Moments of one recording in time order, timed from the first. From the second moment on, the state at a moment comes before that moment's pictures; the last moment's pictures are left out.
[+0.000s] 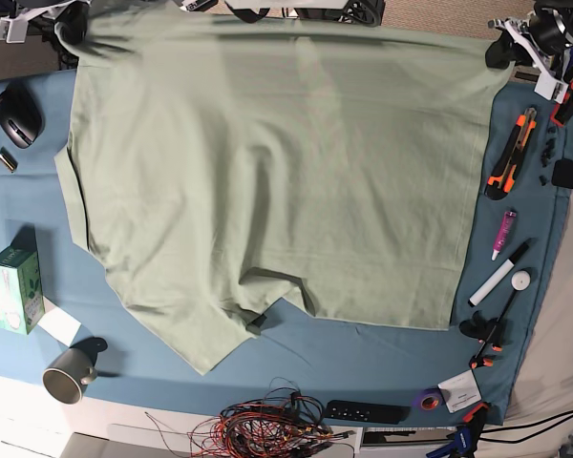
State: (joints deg) left arm 45.4 -21.0 -34.4 103.3 -57.0 -35.7 57.4; right arm -56.1 2.7 59.6 114.4 58.7 32.1 -50.0
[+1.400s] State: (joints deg) left arm 21.8 -23.6 -20.3 103.1 -43.7 -31.2 51.8; right arm -23.0 1.9 37.0 112.8 19.7 23.2 -36.9
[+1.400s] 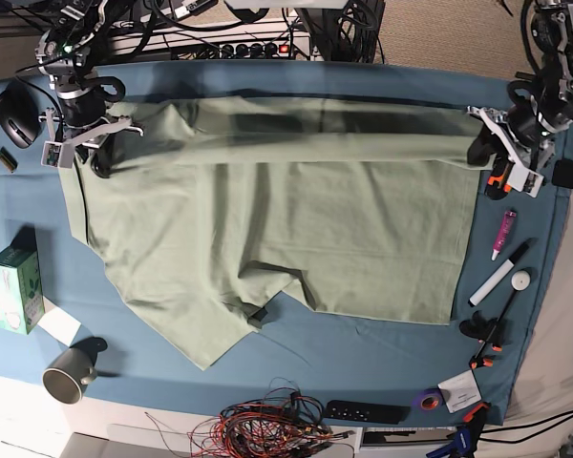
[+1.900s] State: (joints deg) left arm 21.9 -23.6 -20.3 103.1 -43.3 -30.1 51.7; right arm -21.1 3.0 37.0 103.9 23.3 24.0 -33.5
